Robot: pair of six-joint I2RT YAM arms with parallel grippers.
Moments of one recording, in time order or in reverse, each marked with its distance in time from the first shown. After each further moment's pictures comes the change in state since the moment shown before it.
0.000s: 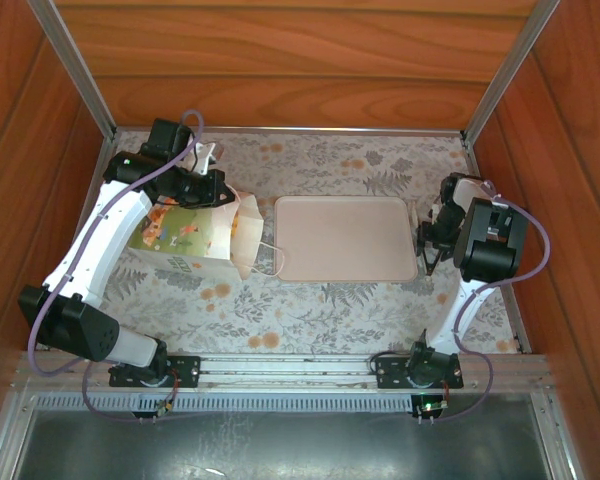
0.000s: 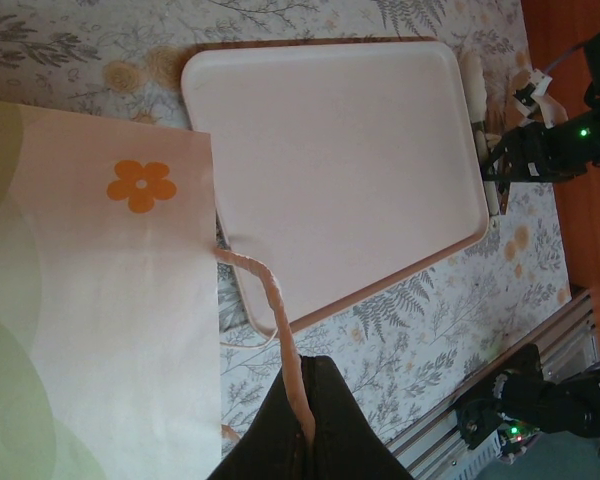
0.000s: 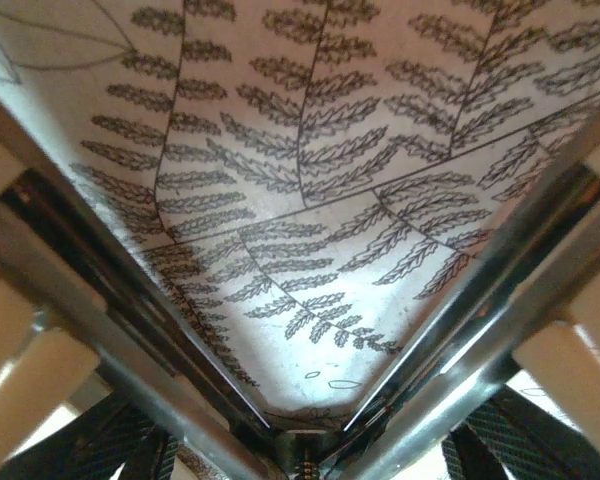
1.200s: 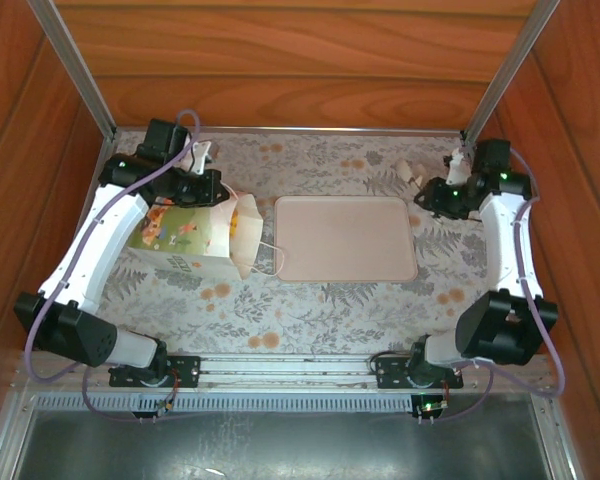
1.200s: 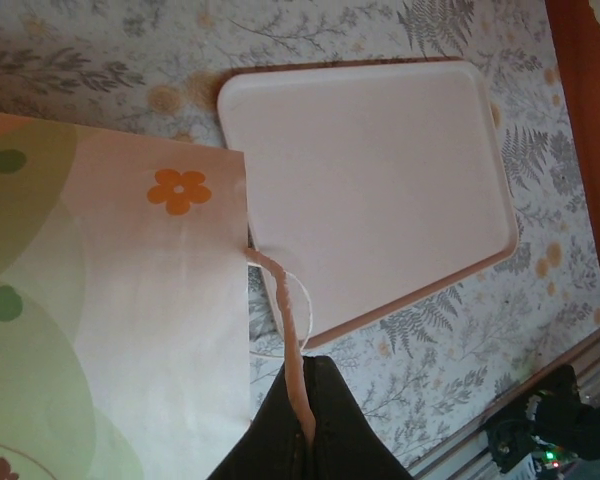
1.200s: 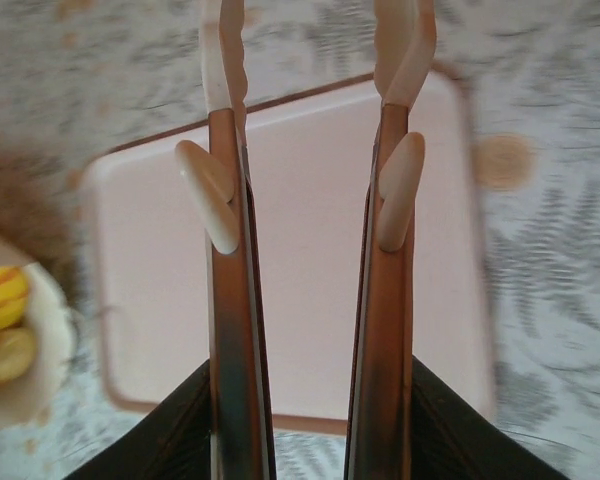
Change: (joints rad) left arm 0.000 -0.037 -0.001 0.001 -0.084 0.012; right arm 0.068 -0.620 0.013 0.032 -0.461 0.100
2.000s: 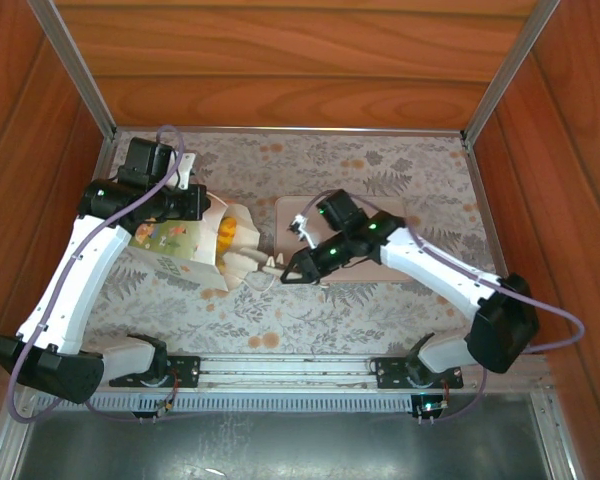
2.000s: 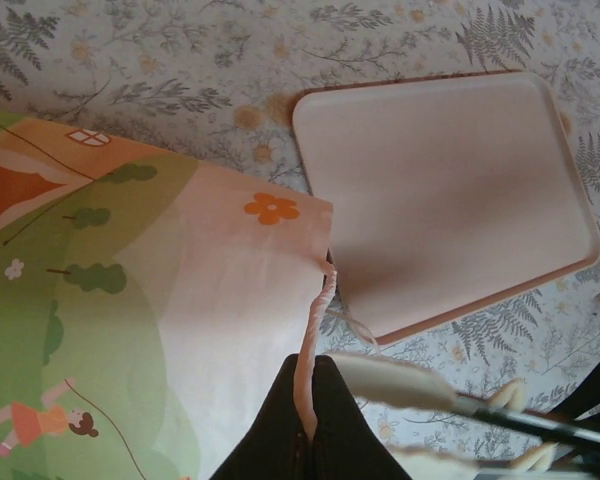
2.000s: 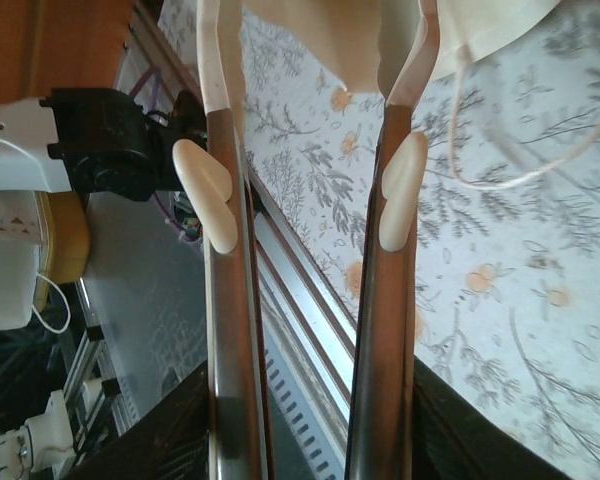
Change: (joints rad) left arm 0.000 -0.180 -0.116 0.001 -0.161 0.058; right arm 0.927 0.032 -0.289 0.360 -0.288 0.234
